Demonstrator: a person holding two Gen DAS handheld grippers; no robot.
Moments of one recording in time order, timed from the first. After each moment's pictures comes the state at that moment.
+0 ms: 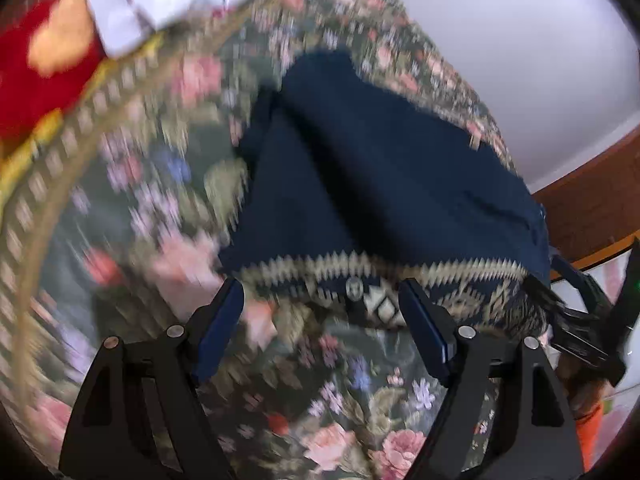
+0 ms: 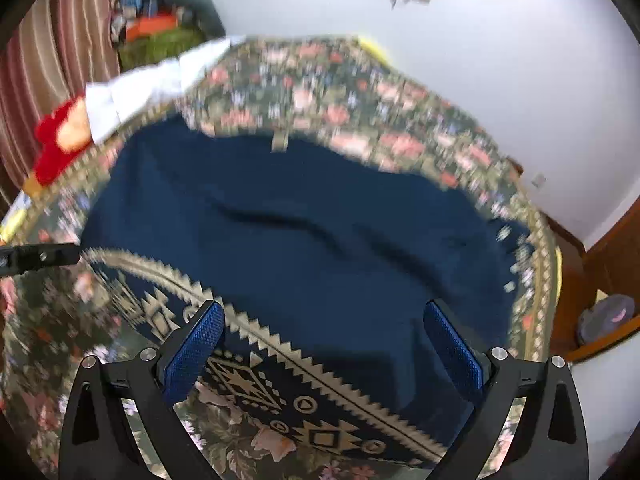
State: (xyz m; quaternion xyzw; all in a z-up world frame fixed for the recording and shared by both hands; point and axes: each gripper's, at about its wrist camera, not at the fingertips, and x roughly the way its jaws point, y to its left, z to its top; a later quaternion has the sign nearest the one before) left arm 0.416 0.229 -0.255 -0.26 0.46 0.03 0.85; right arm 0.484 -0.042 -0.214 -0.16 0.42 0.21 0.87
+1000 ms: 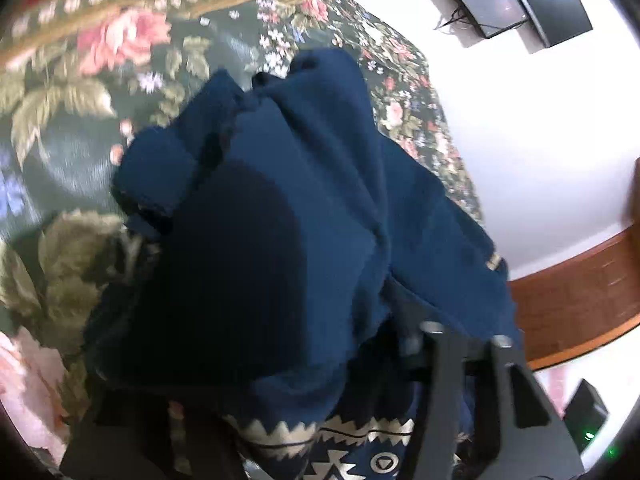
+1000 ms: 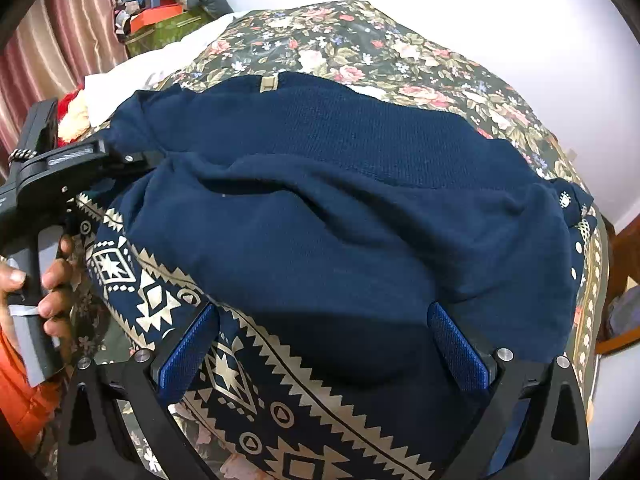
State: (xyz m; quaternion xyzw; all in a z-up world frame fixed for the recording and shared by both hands) left arm 0.513 0.204 -0.277 -0.40 0.35 0.06 0.85; right arm 0.512 -0.054 -0.253 -0.13 0.45 0.25 0.85
